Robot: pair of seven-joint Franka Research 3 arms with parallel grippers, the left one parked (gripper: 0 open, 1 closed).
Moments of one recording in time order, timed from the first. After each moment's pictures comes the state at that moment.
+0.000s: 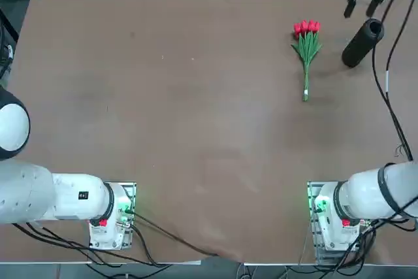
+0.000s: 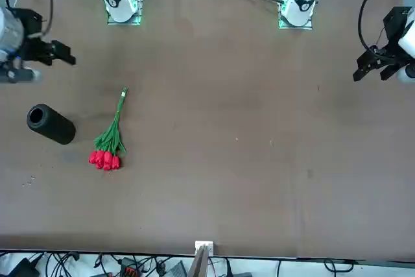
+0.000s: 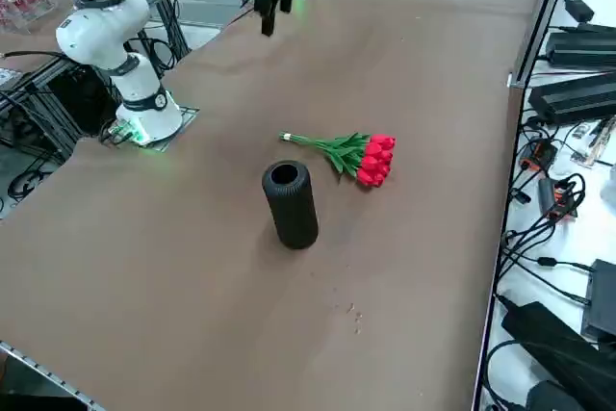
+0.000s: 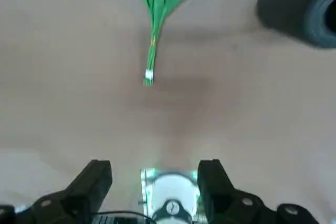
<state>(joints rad) -0.01 0.09 0.03 -1.67 0.03 1.36 0.00</state>
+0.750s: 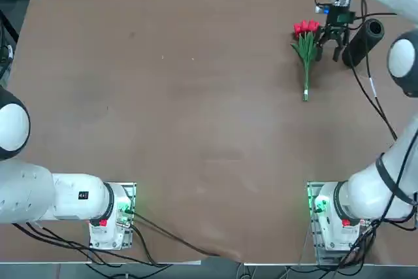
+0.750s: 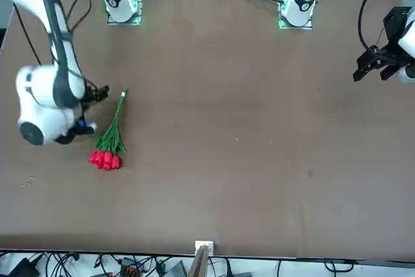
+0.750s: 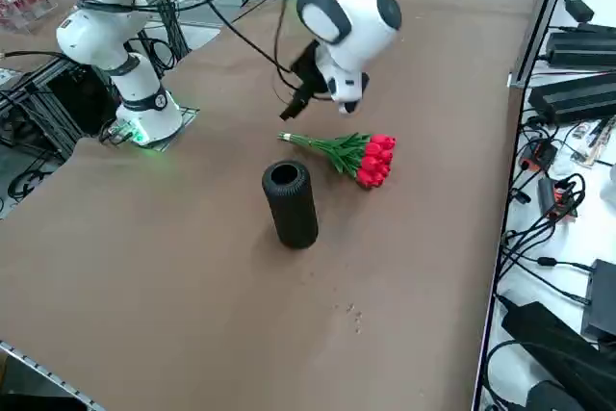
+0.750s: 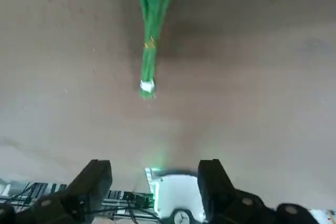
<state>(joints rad) 0.00 0.58 0.03 -1.57 0.08 1.42 0.00</state>
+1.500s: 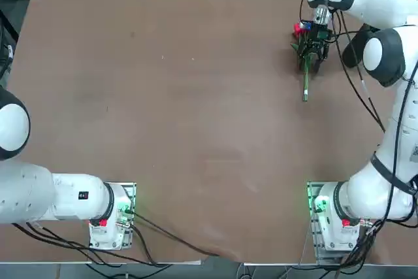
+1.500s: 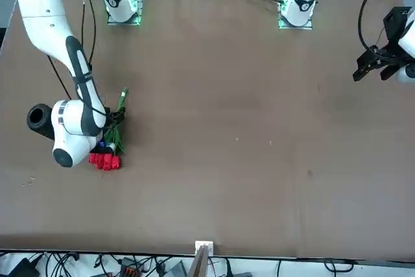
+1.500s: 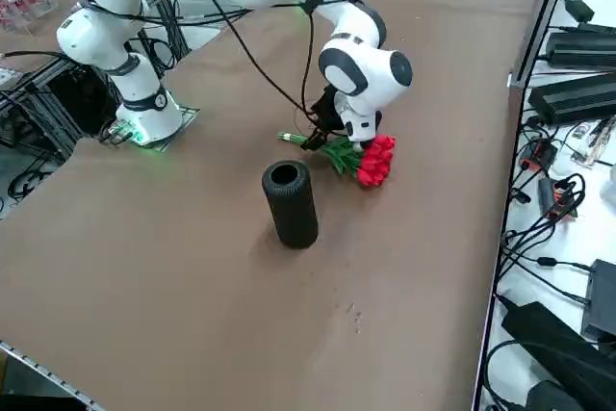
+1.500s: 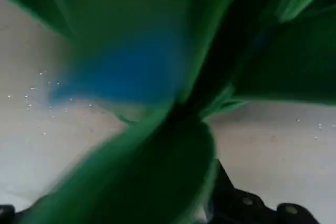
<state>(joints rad) 0.01 0.78 0.03 -1.50 0.10 1.56 0.00</state>
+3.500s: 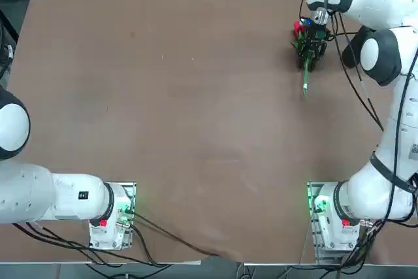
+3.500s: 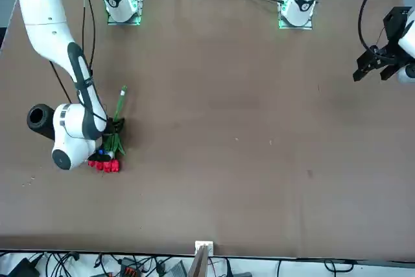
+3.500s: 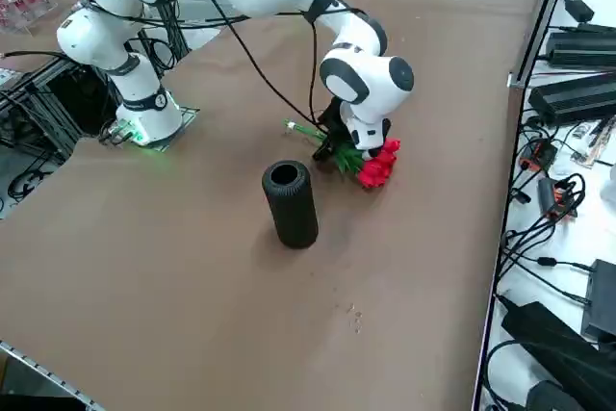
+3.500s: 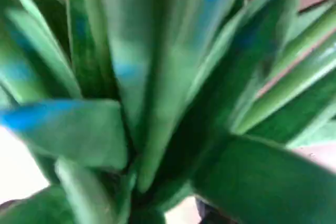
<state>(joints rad) 0.01 0.82 0.03 -1.48 0.10 1.68 0.00</state>
